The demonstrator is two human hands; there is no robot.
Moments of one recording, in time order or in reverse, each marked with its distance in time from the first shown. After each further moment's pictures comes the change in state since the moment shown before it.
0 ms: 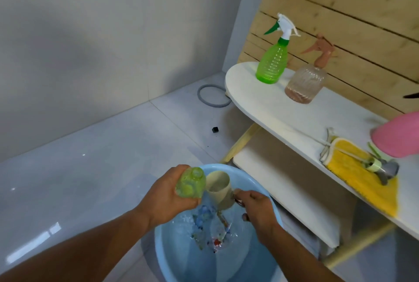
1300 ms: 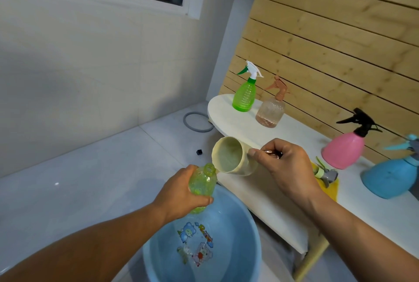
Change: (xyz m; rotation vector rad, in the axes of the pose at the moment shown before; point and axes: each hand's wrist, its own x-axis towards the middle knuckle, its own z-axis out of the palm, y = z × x) left_hand -0.004 0.093 0.014 0.072 -0.004 0.086; right_hand -0.128 -0.184 -0.094 -0.362 0.209 -0.760
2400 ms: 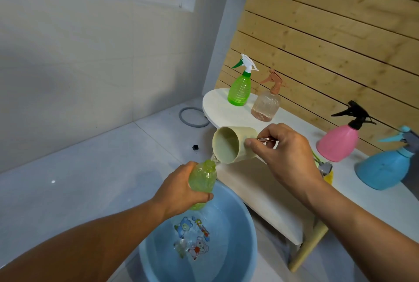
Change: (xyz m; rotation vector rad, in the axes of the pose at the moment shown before) left_hand 0.002 0.006 0.010 0.026 -0.019 0.006; right_hand 0.001 -0.014 -0.011 -0.254 0.037 -0.178
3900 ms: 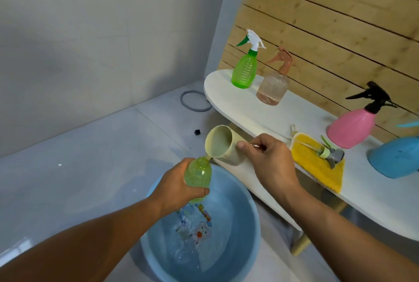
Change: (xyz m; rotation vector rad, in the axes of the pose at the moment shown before) left_hand -0.004 -0.031 0.017 -0.154 -0.005 -0.106; right_hand -0.017 0.042 0.071 0.179 -0.053 0.336
